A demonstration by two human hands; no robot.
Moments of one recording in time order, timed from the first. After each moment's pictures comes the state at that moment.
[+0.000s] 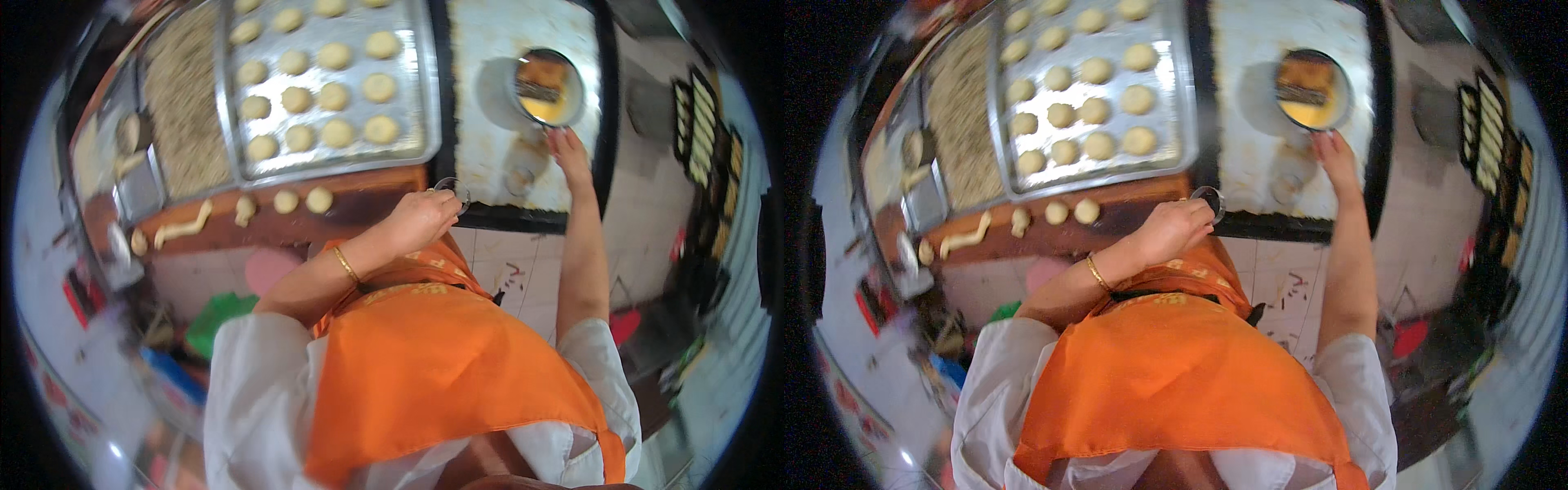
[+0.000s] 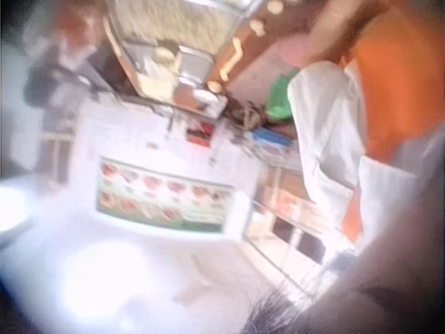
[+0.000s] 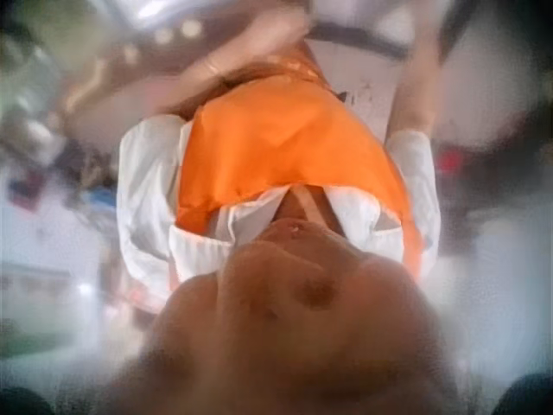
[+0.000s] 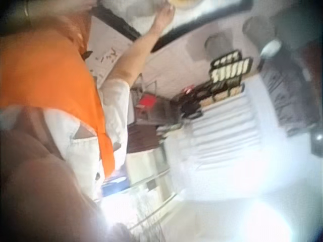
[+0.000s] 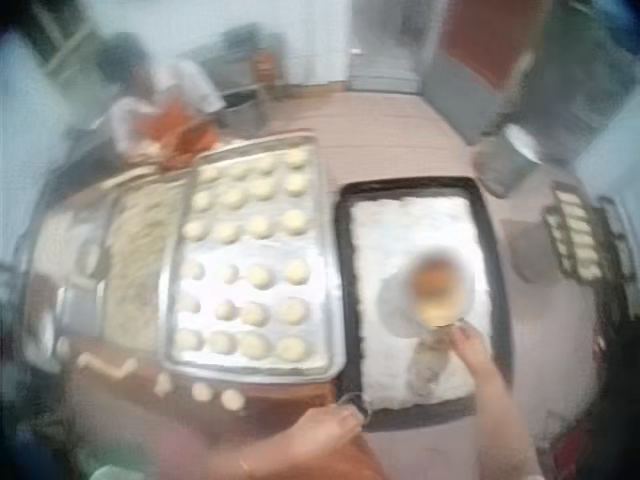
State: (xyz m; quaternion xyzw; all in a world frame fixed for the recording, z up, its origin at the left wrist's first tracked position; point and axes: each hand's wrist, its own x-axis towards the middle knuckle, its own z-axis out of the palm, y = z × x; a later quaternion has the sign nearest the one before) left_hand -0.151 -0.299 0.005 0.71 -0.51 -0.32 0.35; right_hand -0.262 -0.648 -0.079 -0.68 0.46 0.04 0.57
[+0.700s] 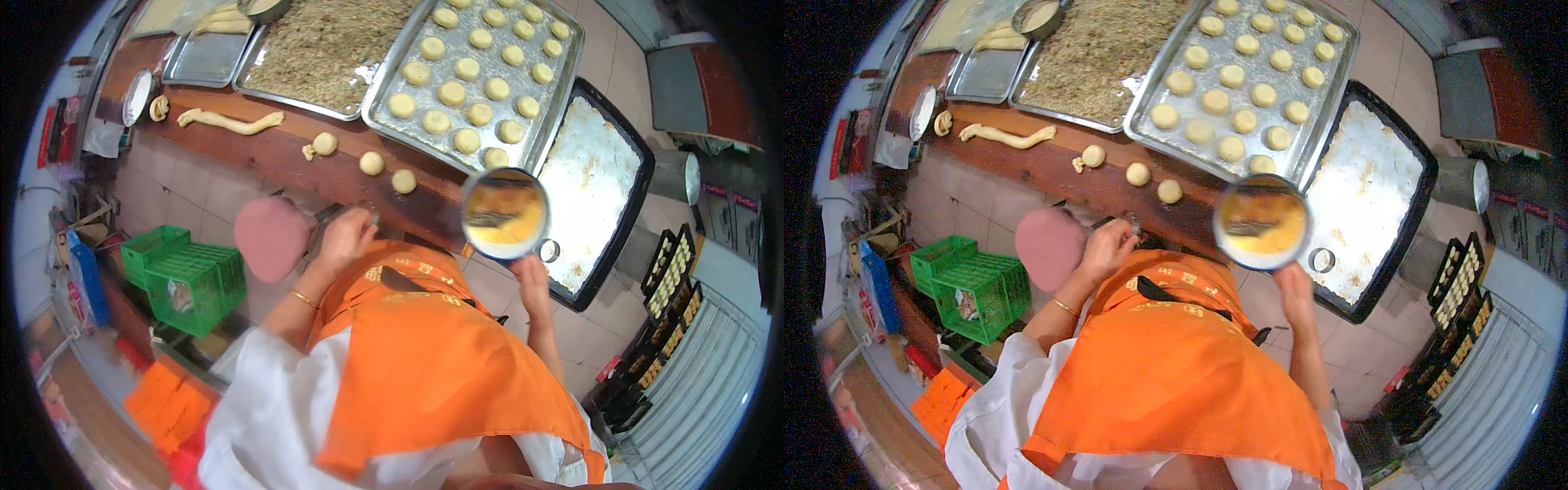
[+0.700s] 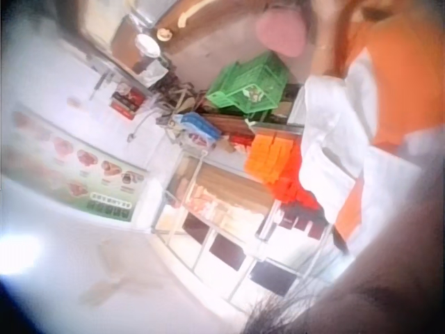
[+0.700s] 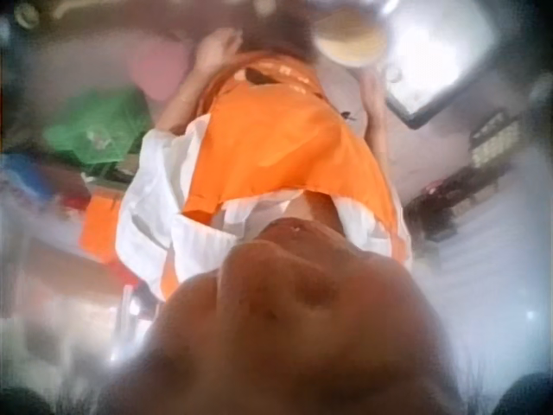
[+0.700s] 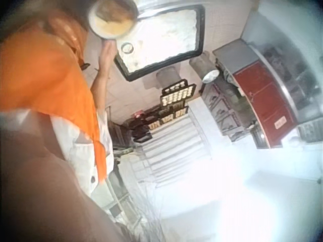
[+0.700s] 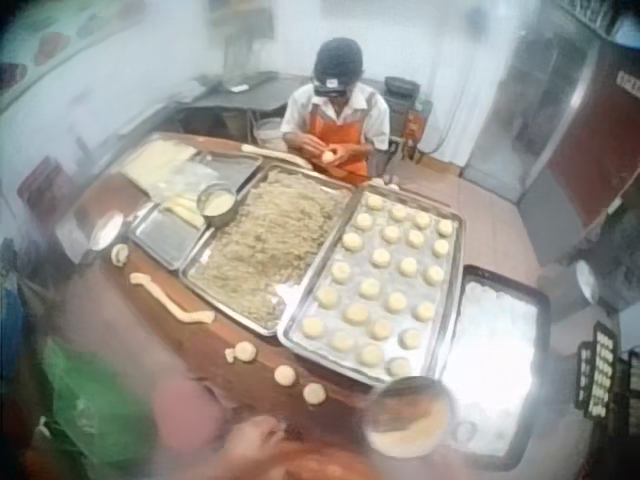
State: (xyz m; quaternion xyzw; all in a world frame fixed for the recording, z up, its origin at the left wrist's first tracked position) left_hand -0.201 -0.013 0.012 0.91 -0.11 -0.15 0.38; right_hand -0.307 -0.418 0.035 -0.83 0.15 0.13 0.51
